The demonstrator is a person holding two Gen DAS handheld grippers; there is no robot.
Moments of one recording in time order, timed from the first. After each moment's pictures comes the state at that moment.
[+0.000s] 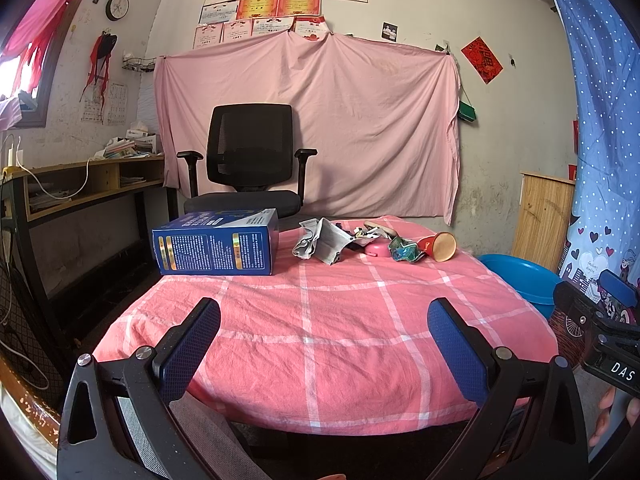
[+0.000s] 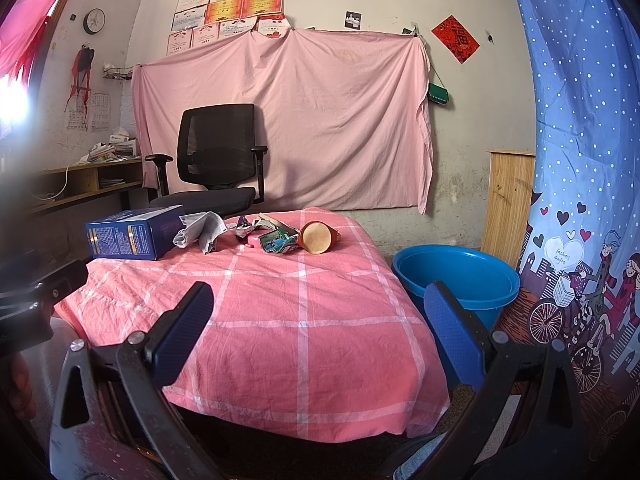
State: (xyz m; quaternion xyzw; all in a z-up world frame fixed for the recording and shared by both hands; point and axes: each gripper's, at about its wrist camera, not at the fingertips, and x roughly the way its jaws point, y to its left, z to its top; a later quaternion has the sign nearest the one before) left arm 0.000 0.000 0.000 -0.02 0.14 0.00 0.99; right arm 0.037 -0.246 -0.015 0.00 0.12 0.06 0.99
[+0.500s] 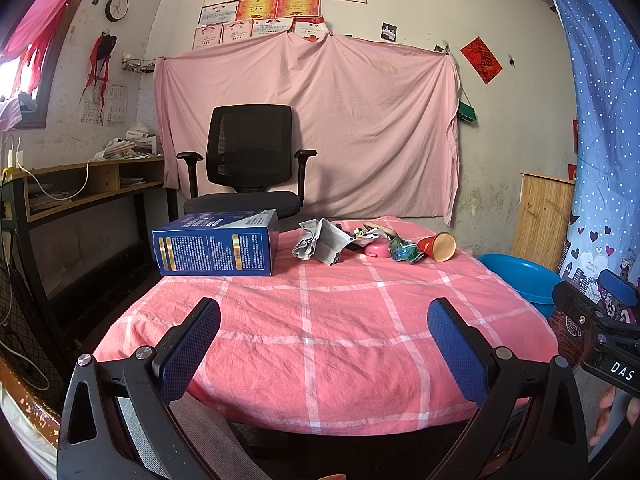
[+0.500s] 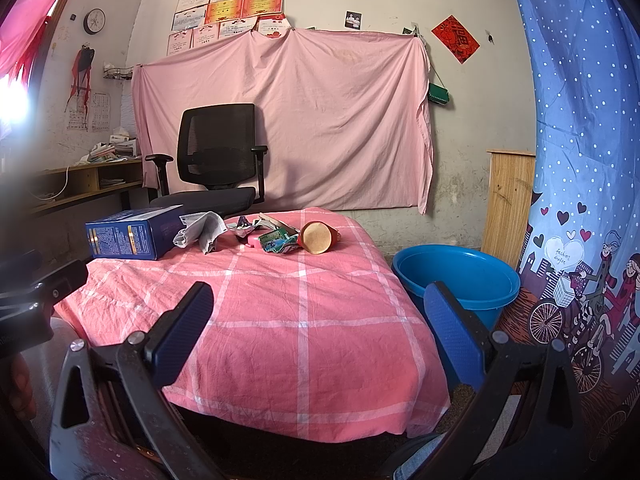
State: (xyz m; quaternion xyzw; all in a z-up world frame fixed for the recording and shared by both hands) left arm 0.000 0.000 0.000 -0.02 0.14 0.00 0.99; right arm 0.037 -0.245 -0.015 0.00 0.12 0.06 0.99
